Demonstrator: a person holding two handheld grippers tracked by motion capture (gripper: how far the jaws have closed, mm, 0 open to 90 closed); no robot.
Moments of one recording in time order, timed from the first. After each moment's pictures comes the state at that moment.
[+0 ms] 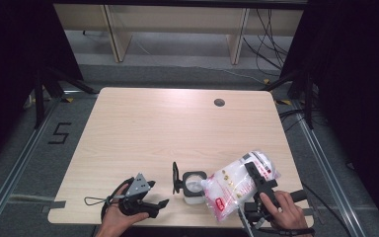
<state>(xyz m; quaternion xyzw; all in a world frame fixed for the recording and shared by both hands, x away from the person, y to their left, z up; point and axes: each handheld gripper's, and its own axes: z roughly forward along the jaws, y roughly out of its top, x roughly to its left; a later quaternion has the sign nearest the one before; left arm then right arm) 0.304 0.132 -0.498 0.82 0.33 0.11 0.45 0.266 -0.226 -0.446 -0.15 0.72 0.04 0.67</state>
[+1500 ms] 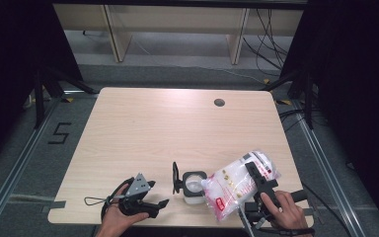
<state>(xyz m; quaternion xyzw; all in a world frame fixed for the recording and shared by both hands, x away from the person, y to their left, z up) 0.304 0.132 -0.497 0.82 0.32 0.12 0.45 0.265 -0.226 -0.445 -0.14 0.73 0.04 0.67</state>
